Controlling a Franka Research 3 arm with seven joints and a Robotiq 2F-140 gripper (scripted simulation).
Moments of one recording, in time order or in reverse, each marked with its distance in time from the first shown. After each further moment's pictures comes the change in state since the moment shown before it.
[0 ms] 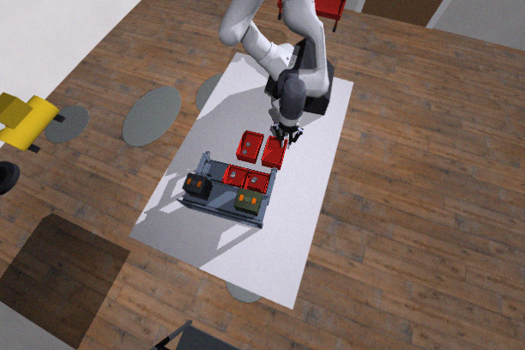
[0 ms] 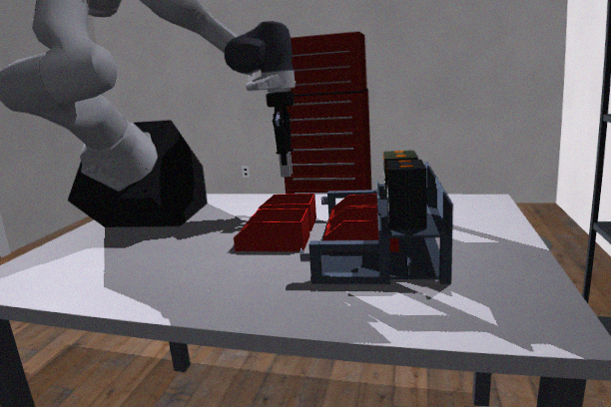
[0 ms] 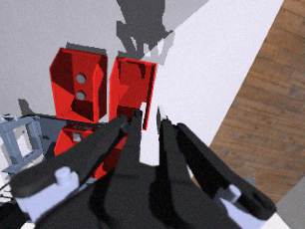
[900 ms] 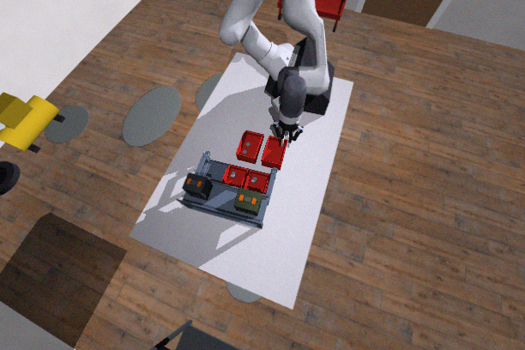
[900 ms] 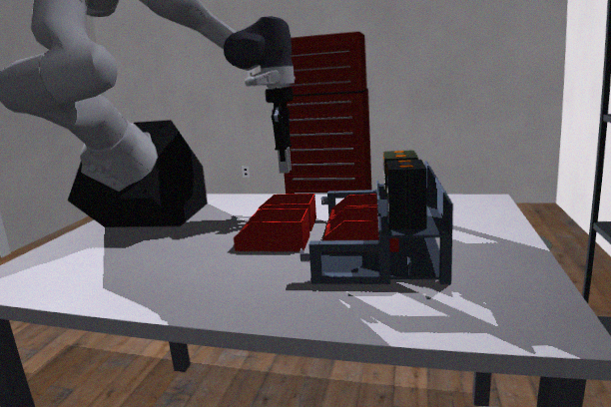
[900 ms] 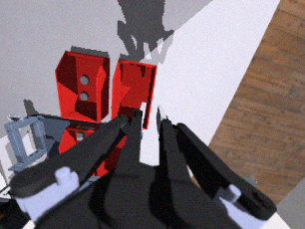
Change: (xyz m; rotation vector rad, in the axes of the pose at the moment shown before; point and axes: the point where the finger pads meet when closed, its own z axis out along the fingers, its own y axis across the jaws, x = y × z) arm 0.002 -0.002 -0.012 0.003 0.008 0.004
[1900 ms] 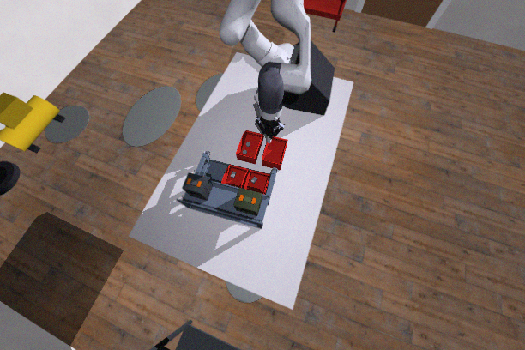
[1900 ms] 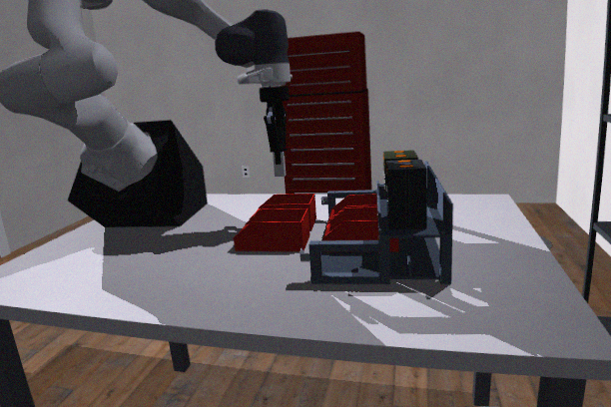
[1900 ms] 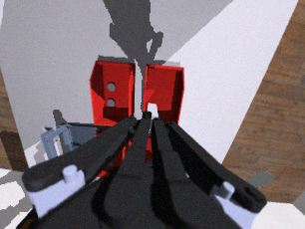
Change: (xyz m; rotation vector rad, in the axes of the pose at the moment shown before) arm -0.003 -0.078 -0.006 0.006 0.009 0.080
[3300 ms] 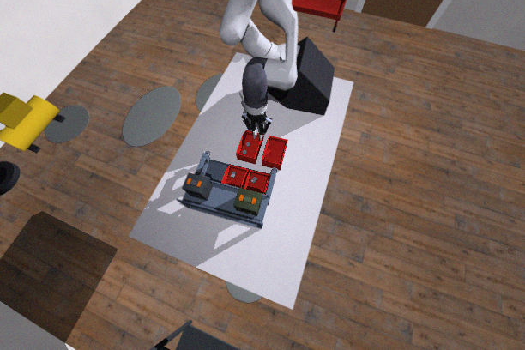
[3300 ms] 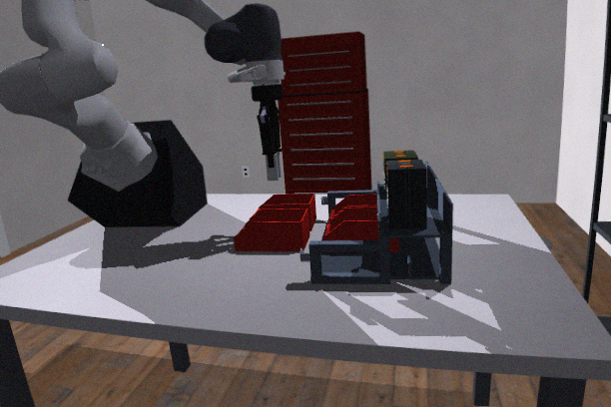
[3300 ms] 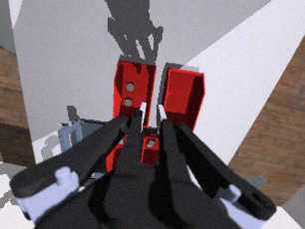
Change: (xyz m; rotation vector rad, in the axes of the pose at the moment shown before) arm -0.002 -0.057 -0.006 -0.007 -0.009 -0.065
